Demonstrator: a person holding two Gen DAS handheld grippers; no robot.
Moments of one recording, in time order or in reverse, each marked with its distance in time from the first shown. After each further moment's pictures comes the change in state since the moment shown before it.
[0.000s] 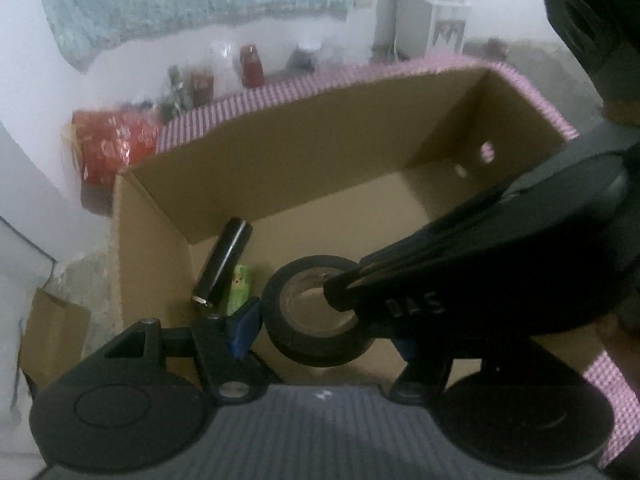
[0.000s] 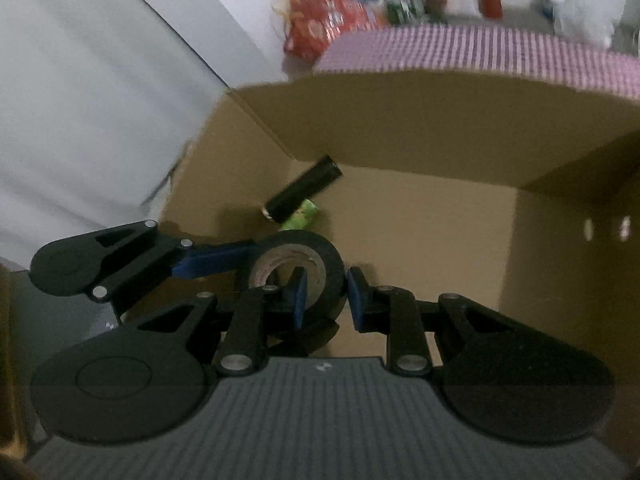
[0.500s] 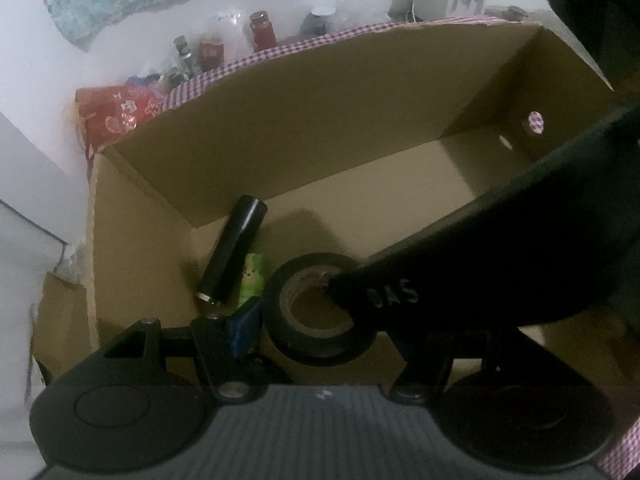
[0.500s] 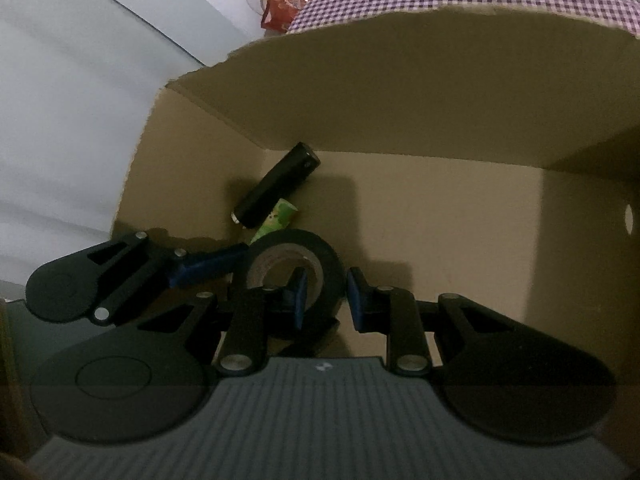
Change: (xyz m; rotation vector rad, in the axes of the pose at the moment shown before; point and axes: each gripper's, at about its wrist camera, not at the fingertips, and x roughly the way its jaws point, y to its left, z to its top) left arm 0.032 0.002 0.004 -0.004 0.095 0.046; right arm 0.037 -0.023 0.011 0.102 0.080 0.028
